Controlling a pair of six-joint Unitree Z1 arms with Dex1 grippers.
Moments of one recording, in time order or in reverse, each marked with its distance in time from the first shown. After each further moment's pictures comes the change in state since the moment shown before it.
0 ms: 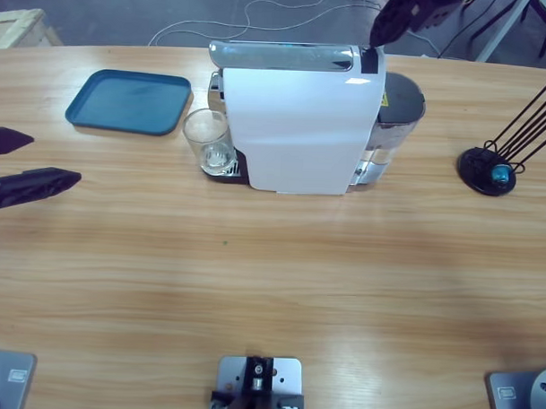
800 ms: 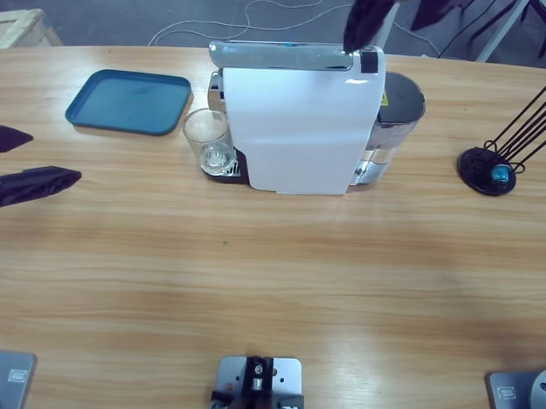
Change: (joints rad) arm 0 0.000 0.002 0.000 -0.004 0.006 0.000; arm 1 0.052 0.000 -0.179 0.210 0.046 0.025
